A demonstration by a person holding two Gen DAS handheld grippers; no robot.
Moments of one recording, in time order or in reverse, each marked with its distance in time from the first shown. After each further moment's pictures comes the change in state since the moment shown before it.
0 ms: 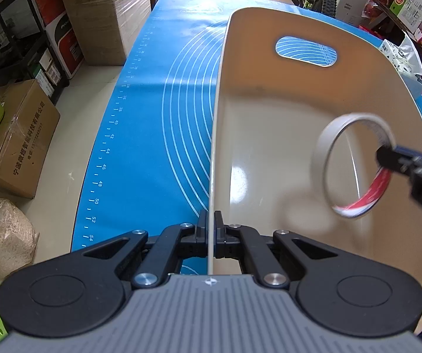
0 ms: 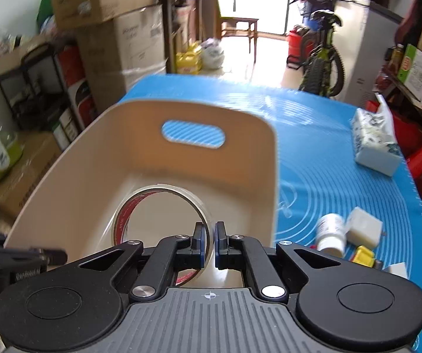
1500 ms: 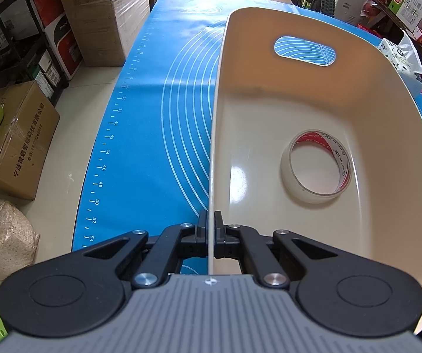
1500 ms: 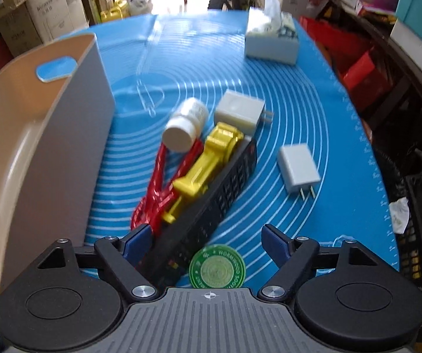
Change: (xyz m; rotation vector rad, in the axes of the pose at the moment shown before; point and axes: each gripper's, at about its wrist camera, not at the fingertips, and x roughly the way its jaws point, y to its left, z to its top) left arm -0.001 -0.001 0.001 0.009 0.001 0.000; right arm -0.012 -0.142 -0.075 0.241 0.239 -0.121
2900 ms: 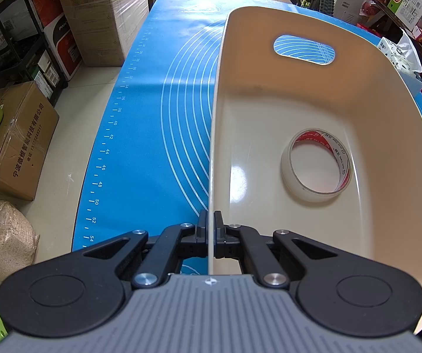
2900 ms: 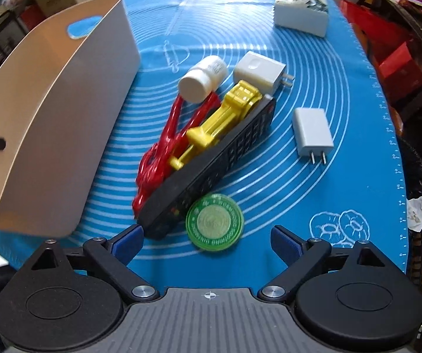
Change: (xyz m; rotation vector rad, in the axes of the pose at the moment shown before) left arm 0.000 0.001 0.000 0.002 0.002 -0.003; right arm -0.007 -0.021 -0.025 -0.137 0.104 0.140
